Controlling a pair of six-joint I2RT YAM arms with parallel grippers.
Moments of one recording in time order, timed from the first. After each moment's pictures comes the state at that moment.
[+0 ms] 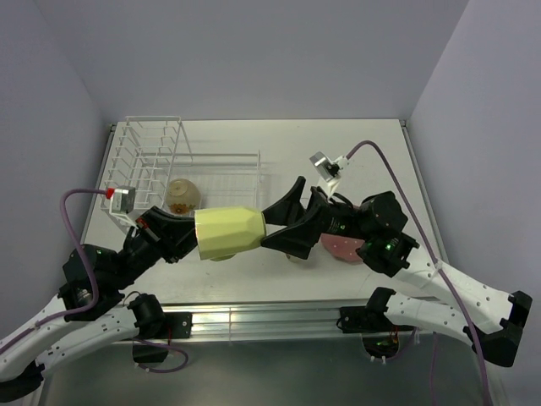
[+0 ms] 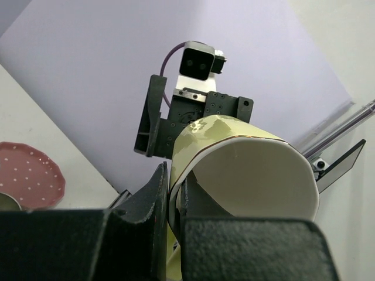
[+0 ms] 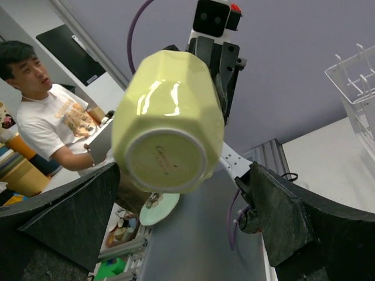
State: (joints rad) left arm -1.02 0.40 0.73 0.05 -0.05 -0.95; right arm 0.91 0.85 0.86 0.39 -0.57 0.86
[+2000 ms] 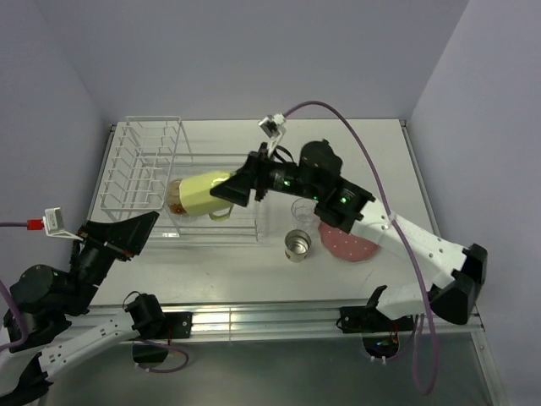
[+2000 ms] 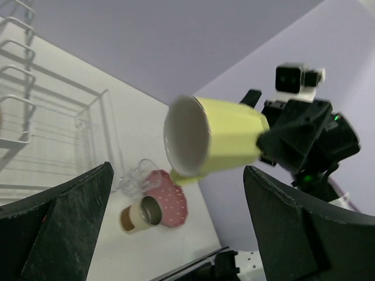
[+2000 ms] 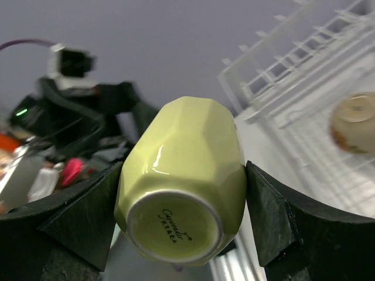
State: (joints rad) left arm -1.02 0.17 0.91 -0.56 -0.61 -0.85; right arm 0.89 1.27 1.24 0.09 -0.42 0.71
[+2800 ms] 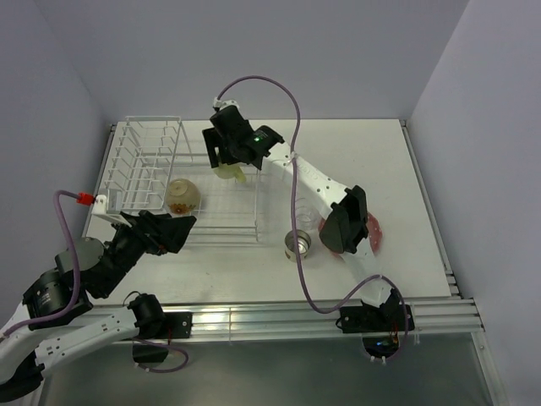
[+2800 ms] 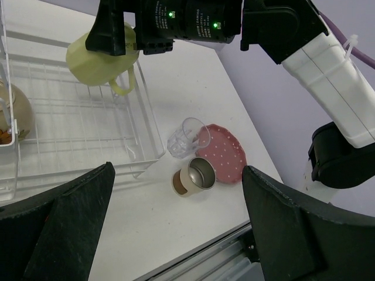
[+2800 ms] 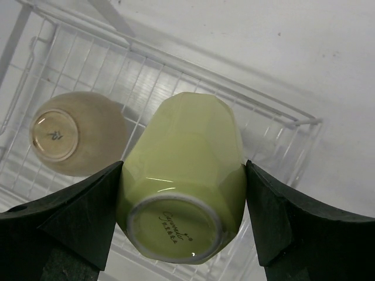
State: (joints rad) left arm -1.02 0.40 0.97 -0.65 -0.52 -0.67; right arm 0.83 2.23 2.35 -0.82 0.26 0.36
